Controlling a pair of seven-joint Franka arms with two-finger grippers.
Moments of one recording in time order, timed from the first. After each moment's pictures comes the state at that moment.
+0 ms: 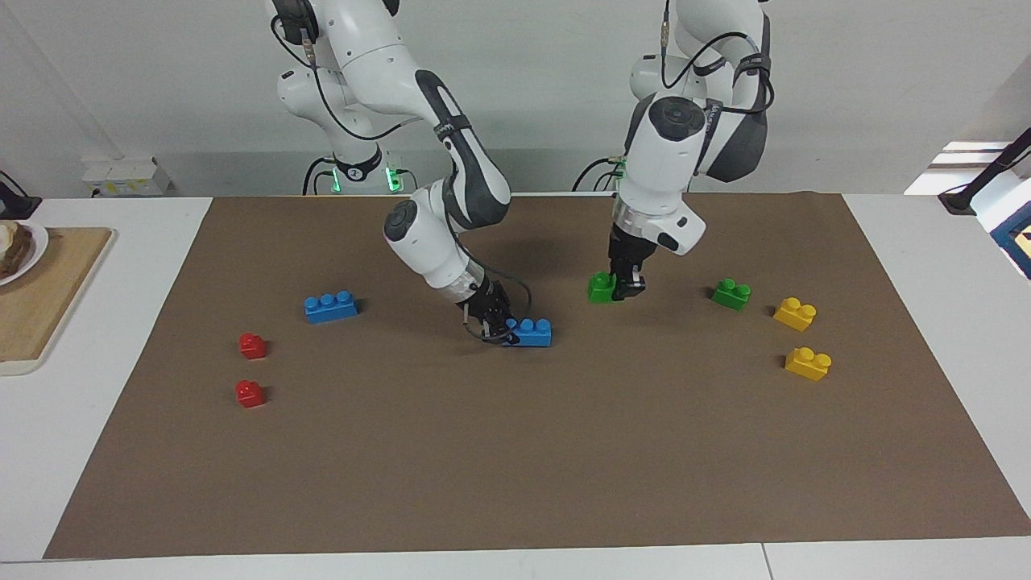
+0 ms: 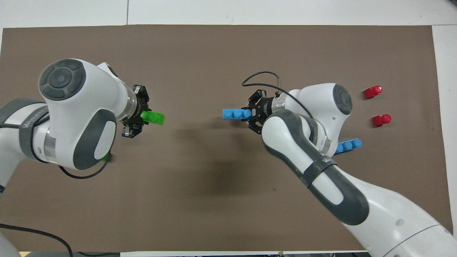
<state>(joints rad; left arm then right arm) -0.27 0.09 -0.06 -1.90 -0.02 2.03 -1.57 0.36 0.35 0.01 -1.90 0.78 2.39 1.40</state>
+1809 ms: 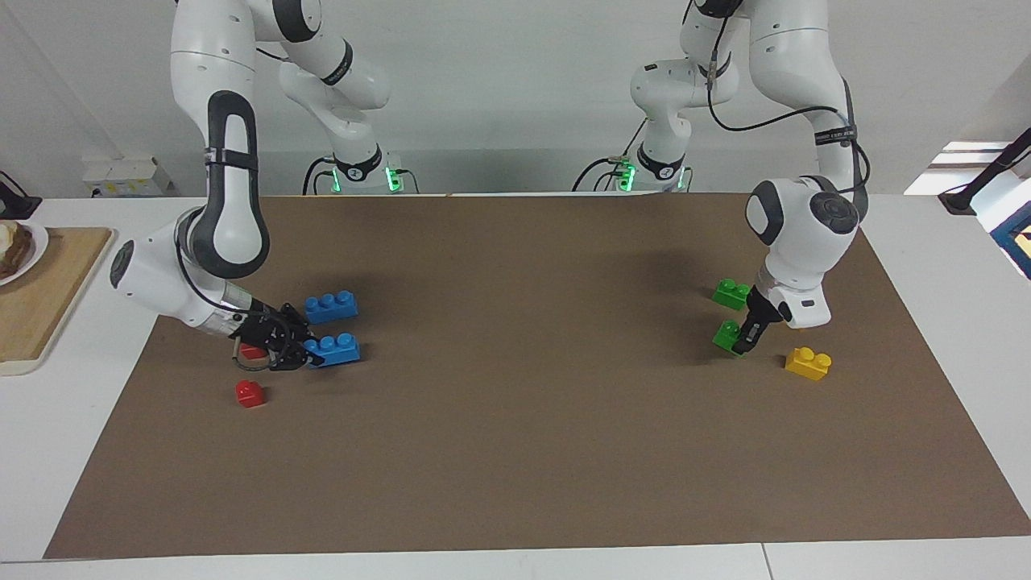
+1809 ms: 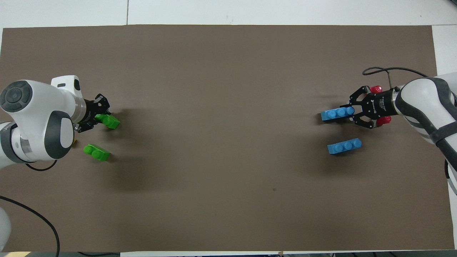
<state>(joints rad) 0.03 0.25 -0.06 -2.08 -0.02 2.39 -0.84 -0.18 0.37 0.01 -1.93 0.63 2.10 0.84</state>
